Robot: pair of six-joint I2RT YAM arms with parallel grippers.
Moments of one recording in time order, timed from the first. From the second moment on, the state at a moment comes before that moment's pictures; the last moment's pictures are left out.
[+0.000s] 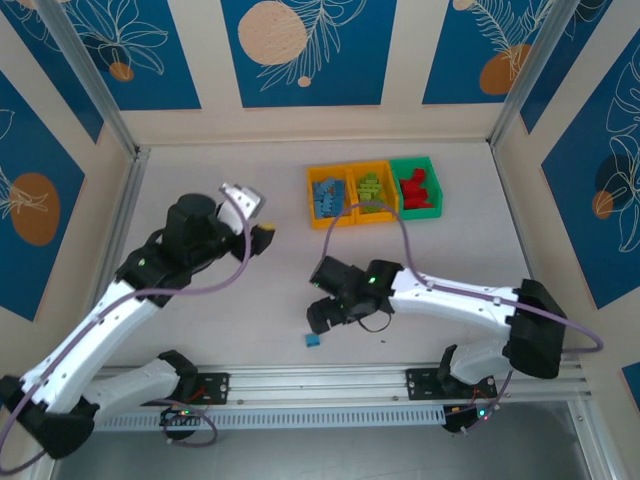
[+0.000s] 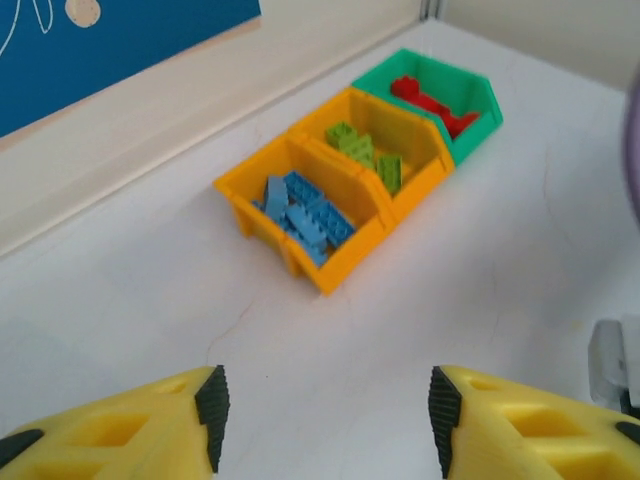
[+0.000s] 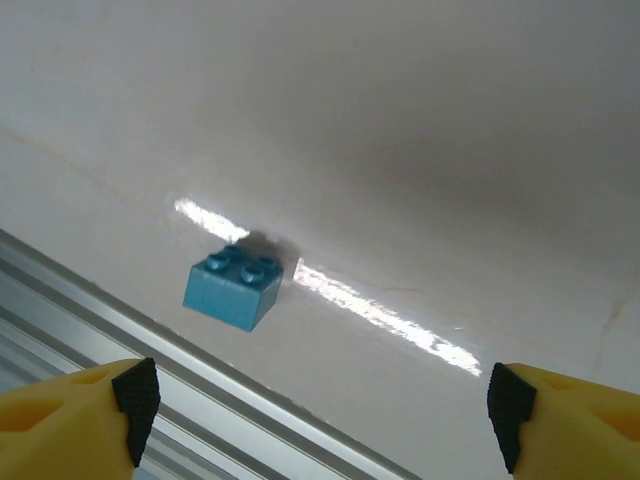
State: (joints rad) left arm -0.62 0.93 1.07 -0.61 0.03 0.14; right arm 1.13 1.41 1.01 -0.87 0.00 0.66
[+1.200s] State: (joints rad) left arm -0.62 0.67 0.89 -0.80 0.03 0.37; right arm 1.15 1.81 1.17 -0.92 -0.07 0.65
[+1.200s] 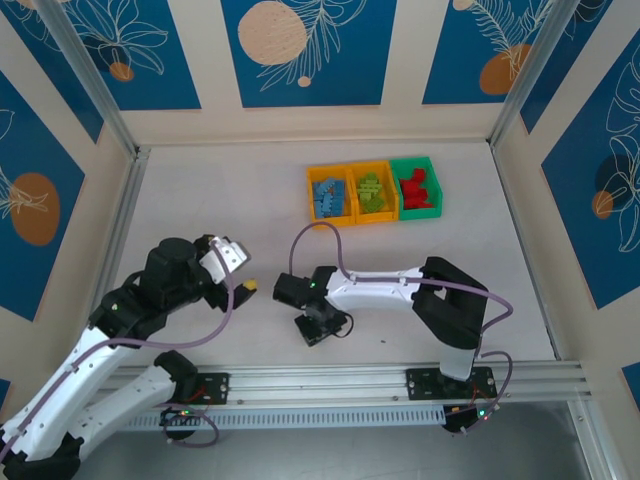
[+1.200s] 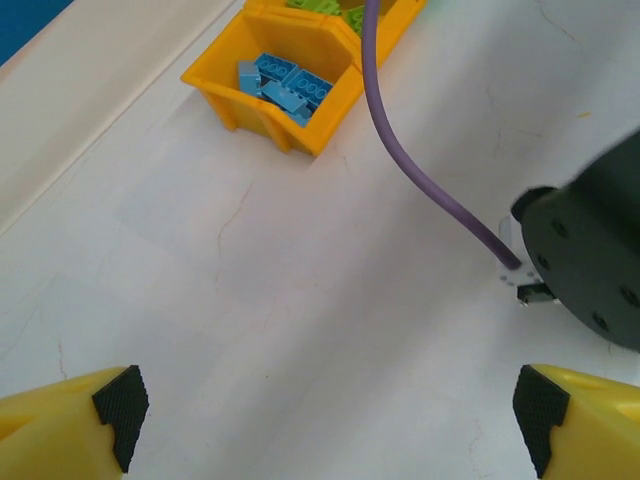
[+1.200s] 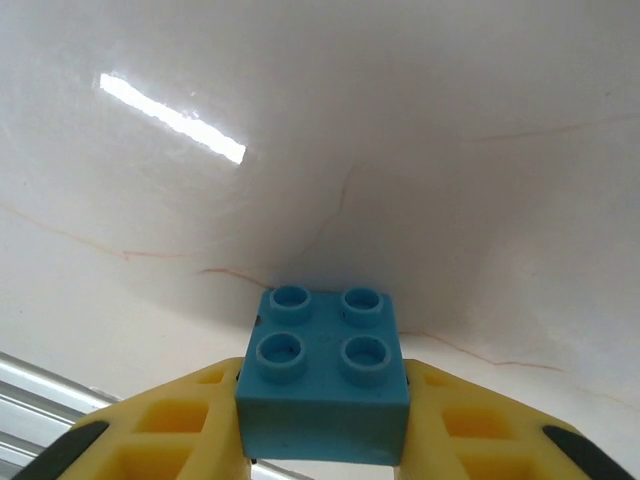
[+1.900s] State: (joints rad) left arm -0.62 0.70 0.83 -0.69 0.22 0.35; right arm 0.64 1.81 1.54 -0.76 0.09 0.46
